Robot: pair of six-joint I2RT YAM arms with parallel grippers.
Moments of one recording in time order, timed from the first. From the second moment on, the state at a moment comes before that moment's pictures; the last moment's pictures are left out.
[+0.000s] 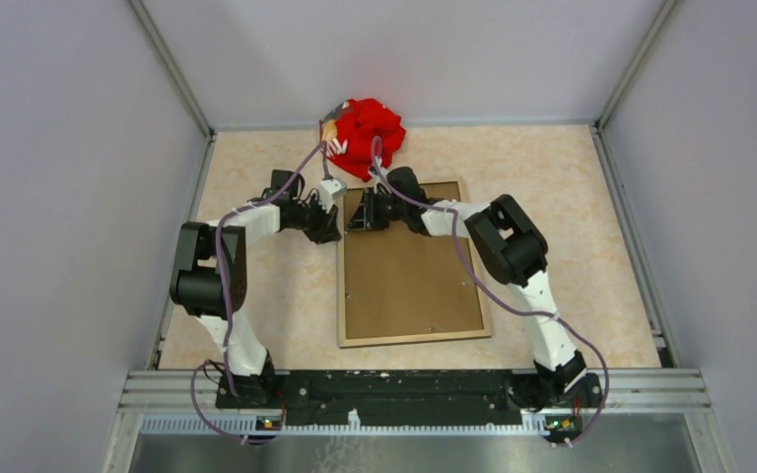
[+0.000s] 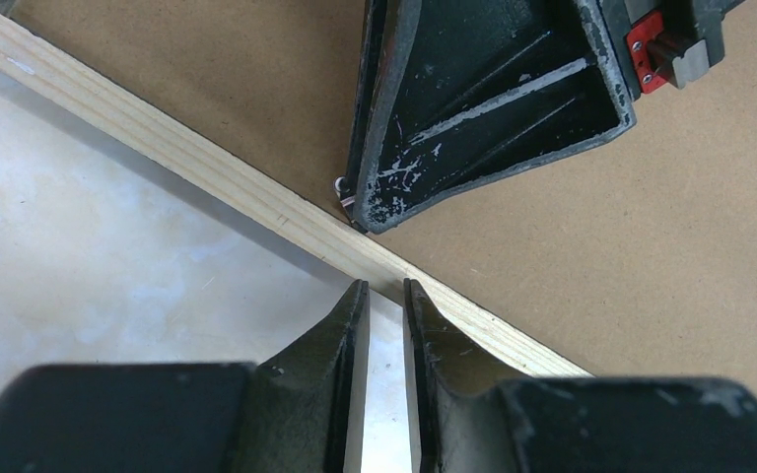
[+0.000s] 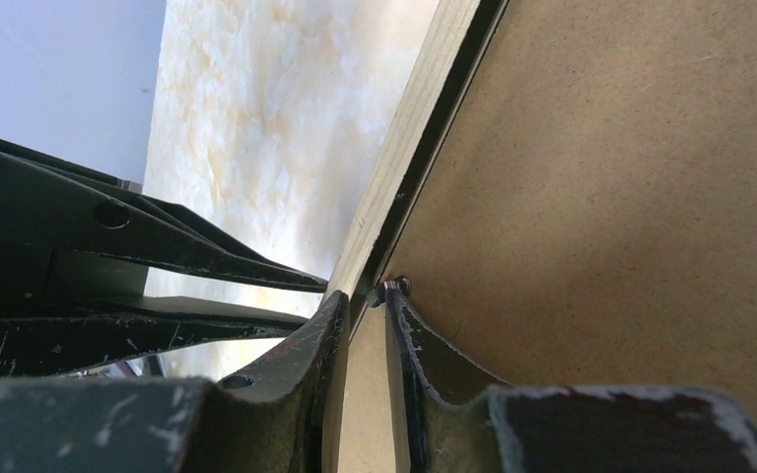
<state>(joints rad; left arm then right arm) -0.13 1.80 1.06 -0.26 0.69 0.53 0.66 2.32 1.54 0.27 -0.55 0.69</state>
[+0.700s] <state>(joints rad) -0.13 1.80 1.06 -0.26 0.69 0.53 0.66 2.34 1.53 0.34 -0.58 0.78</state>
